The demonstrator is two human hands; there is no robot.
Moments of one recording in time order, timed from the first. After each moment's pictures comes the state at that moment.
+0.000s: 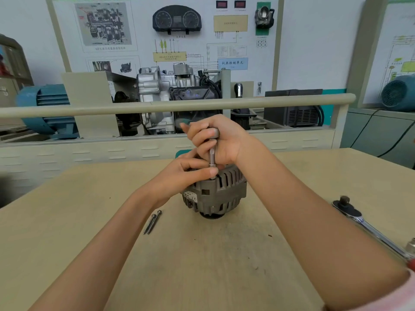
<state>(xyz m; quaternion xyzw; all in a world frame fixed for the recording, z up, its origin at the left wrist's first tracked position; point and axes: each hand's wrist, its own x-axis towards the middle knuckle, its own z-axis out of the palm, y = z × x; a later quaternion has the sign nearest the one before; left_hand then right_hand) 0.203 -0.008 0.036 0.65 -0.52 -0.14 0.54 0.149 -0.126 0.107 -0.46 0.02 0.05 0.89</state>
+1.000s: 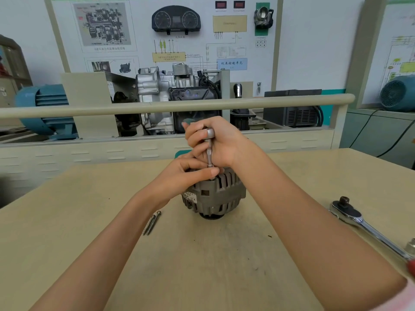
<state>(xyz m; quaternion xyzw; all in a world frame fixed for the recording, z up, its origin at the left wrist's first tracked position) 0.202 -0.010 0.035 0.67 -0.49 -0.13 0.55 0.150 -0.120 0.103 -0.44 0.01 0.02 0.90</state>
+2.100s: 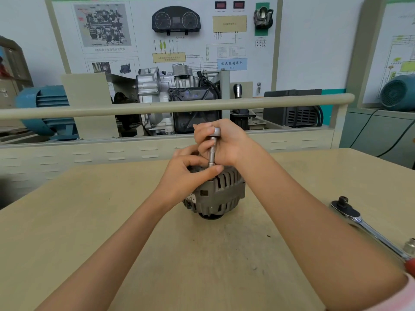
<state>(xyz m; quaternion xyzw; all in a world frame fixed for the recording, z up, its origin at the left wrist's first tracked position) 0.193 -0.021 0.031 0.69 -0.46 0.06 0.56 0.151 -0.132 0.100 -0.37 0.02 0.01 0.93</state>
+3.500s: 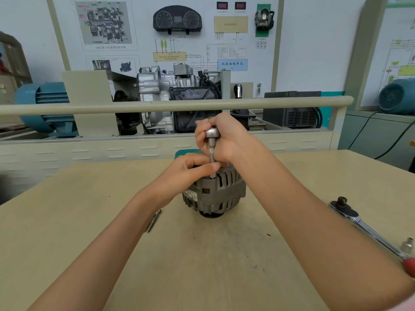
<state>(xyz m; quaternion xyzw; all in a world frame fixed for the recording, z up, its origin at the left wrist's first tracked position) 0.193 -0.008 0.039 0.68 -0.50 -0.10 0.53 0.143 -0.112 0.112 -0.40 0.10 -0.10 0.91</state>
